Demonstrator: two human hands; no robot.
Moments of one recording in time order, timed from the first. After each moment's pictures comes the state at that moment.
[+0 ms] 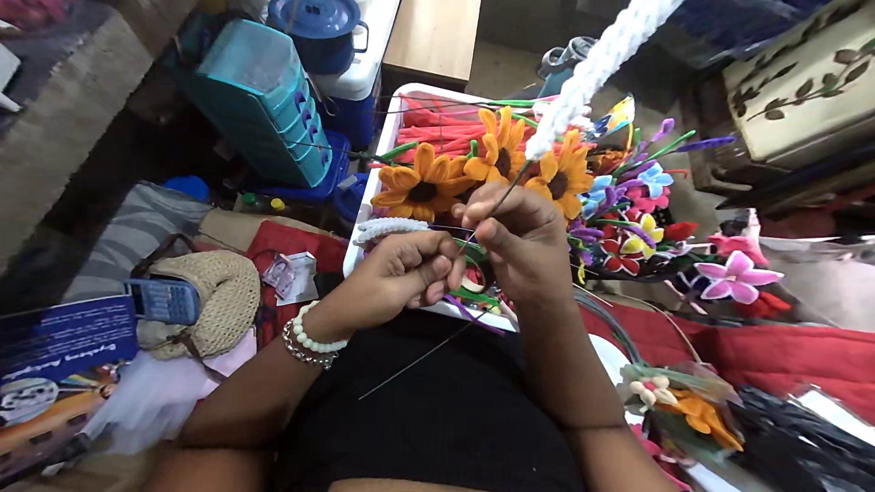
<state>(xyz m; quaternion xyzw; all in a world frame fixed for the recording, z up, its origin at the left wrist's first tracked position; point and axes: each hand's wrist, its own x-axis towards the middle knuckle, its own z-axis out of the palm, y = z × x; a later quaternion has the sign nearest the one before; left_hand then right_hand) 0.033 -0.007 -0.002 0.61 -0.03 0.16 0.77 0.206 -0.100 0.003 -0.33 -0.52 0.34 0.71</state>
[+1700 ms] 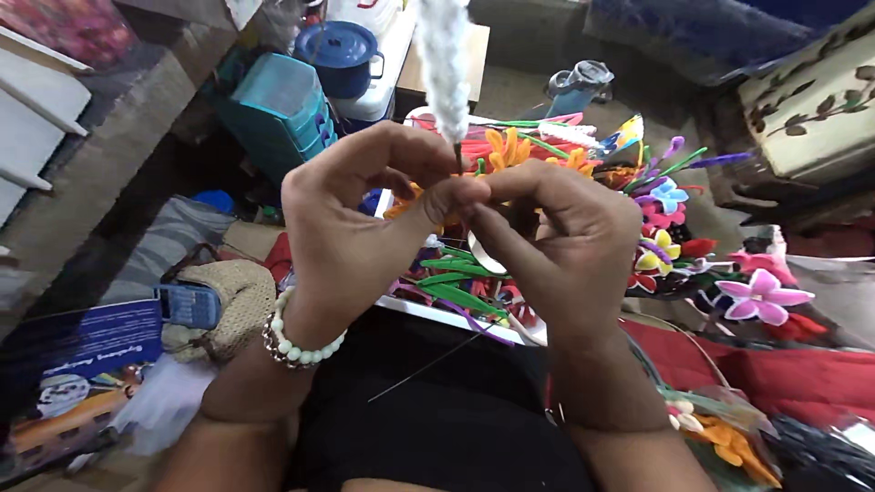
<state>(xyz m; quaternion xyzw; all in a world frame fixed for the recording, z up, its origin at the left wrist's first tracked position) 0.033 -0.001 0.082 0.77 0.07 0.52 0.36 0.188 -0.102 0.069 -0.52 -0.63 -0.02 0.58</state>
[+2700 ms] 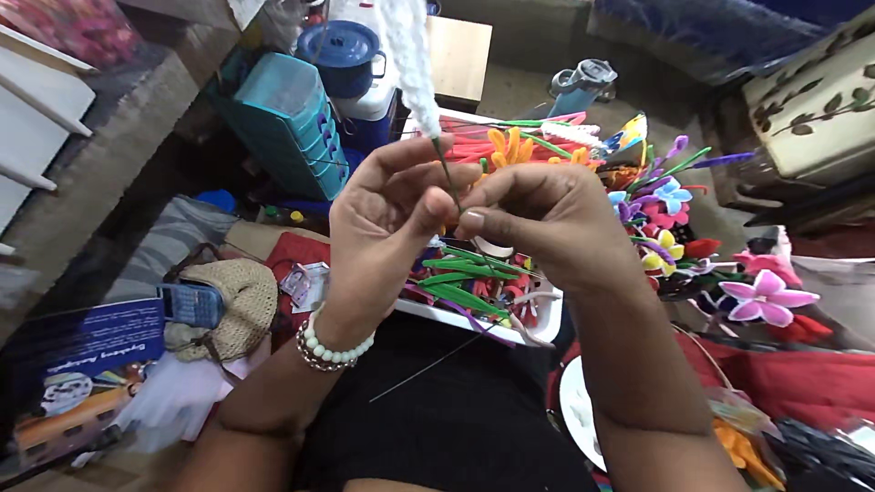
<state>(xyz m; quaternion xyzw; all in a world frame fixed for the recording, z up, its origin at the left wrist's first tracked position) 0.045 -0.014 0.052 0.58 0.05 0.47 0.66 0.217 -0.097 0.069 -0.44 -0.60 0.34 0.57</state>
